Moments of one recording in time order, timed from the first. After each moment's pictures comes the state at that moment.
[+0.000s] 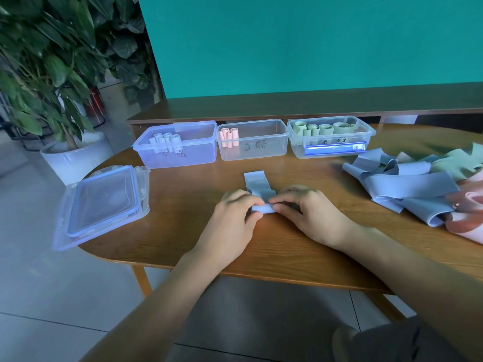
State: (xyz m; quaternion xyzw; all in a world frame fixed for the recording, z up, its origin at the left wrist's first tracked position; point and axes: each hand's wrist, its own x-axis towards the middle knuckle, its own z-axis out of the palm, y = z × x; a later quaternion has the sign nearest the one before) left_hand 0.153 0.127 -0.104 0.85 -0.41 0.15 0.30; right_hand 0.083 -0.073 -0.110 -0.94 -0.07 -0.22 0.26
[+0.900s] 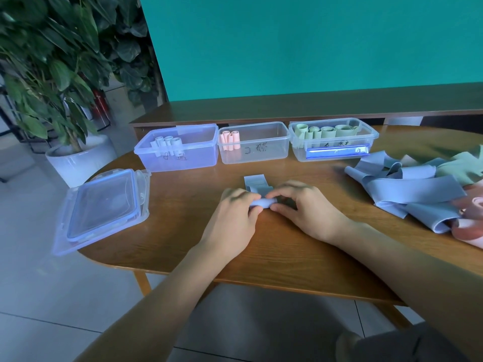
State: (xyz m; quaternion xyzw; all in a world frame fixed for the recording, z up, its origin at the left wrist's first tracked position) left_hand 0.169 0.109 -0.105 0.87 -0.38 0.16 0.27; right_hand 0.102 -0.083 -0.108 -0.94 -0.10 -0.23 0.25
